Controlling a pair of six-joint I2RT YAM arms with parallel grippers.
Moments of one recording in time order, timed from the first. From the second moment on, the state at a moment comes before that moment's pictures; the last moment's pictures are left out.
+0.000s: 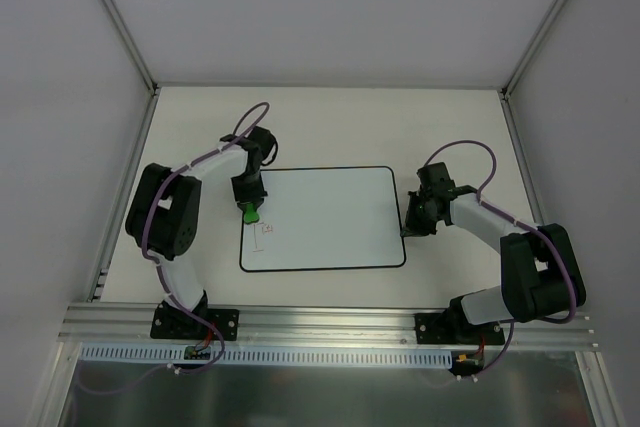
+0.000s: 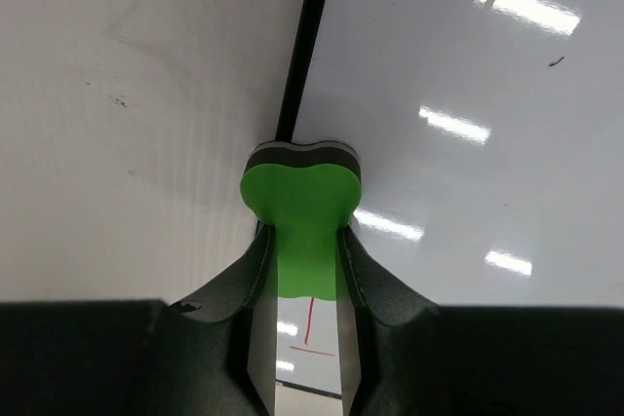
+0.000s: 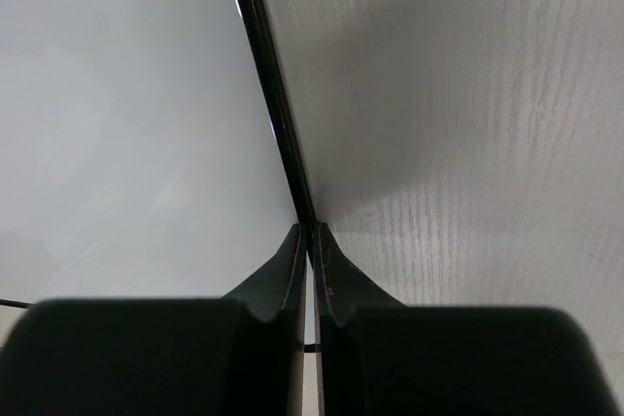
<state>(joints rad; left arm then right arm) -0.38 1.84 1.23 -0.89 -0.20 -0.65 0.29 1.42 0.70 -0.49 -0.13 0.47</state>
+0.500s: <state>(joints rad) -0.70 1.68 1.03 -0.81 -0.21 -0.69 0.29 1.42 0.70 -0.49 -0.12 0.47</state>
